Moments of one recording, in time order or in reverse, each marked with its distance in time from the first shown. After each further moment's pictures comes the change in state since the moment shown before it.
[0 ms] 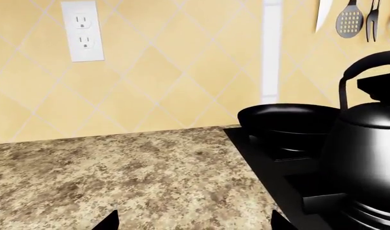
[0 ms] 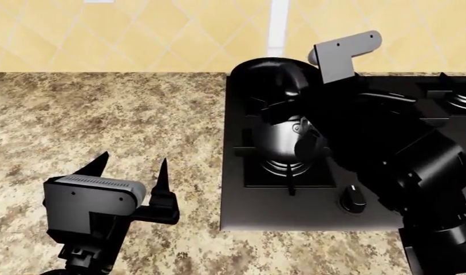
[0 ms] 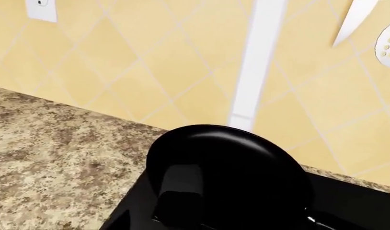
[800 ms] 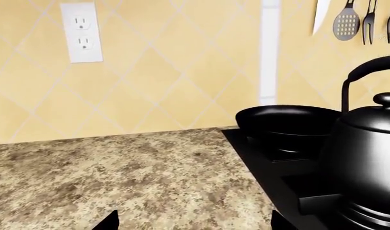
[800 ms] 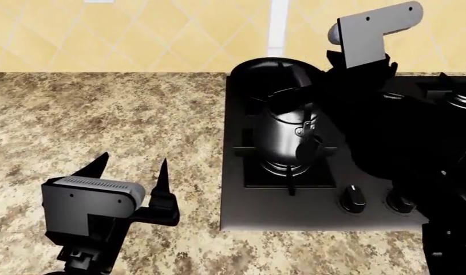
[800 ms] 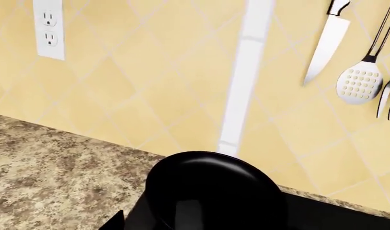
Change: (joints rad) left arm 0.007 -0.009 0.002 0.010 -0.010 0.010 -0.007; right arm 0.029 0.040 0.121 -0.260 0.176 0.197 0.192
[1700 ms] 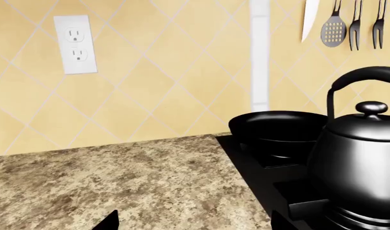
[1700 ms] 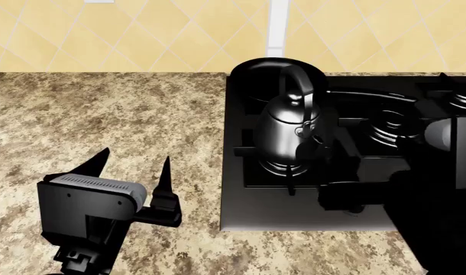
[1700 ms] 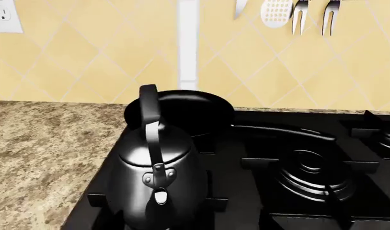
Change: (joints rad) left arm -0.032 -0.023 0.004 0.059 -0.046 -0.047 -0.036; right arm -0.354 0.259 0.380 -0.537 1.119 0.027 1.022
